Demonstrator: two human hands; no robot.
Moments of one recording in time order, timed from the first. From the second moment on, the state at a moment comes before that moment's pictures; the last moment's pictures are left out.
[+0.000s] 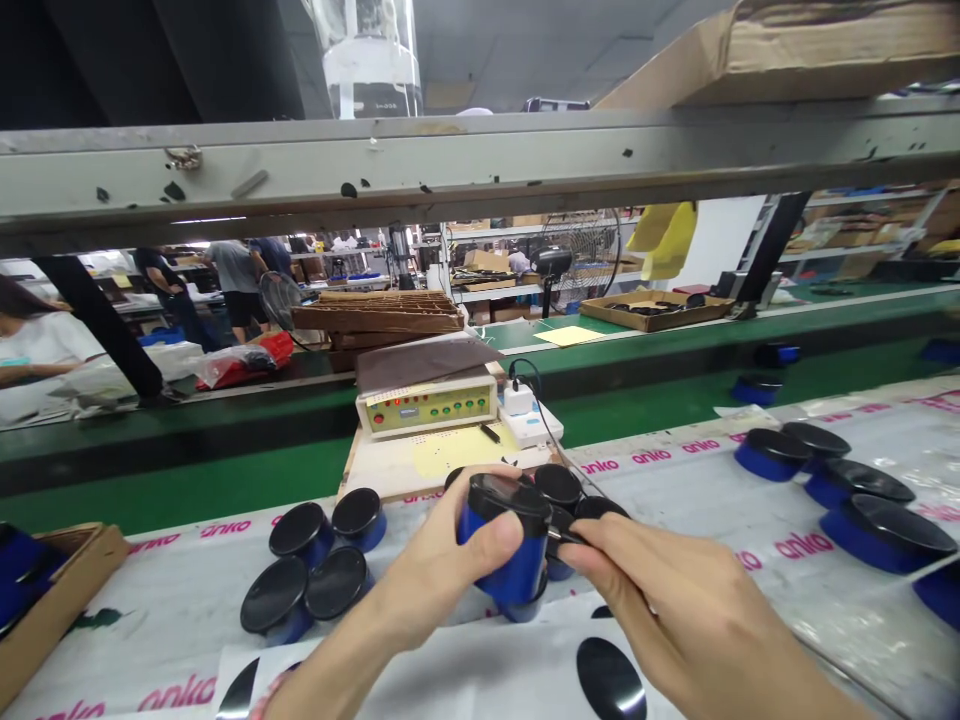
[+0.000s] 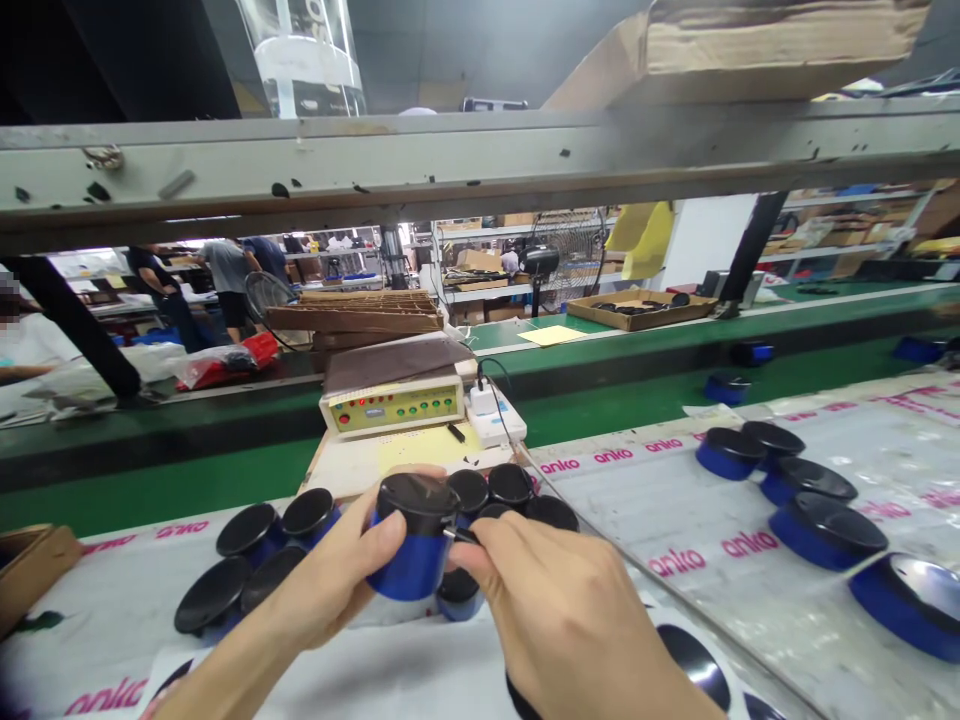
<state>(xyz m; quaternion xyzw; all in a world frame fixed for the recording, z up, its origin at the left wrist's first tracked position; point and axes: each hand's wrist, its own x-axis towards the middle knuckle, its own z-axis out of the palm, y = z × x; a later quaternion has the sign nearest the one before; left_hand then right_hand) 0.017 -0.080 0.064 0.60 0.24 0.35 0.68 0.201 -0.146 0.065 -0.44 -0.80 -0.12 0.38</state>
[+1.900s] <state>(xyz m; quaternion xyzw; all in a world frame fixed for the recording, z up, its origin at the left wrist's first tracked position) -0.020 -0.048 0.053 0.88 0.42 0.05 0.21 0.292 -0.137 0.056 -0.67 -0.58 -0.40 0.24</state>
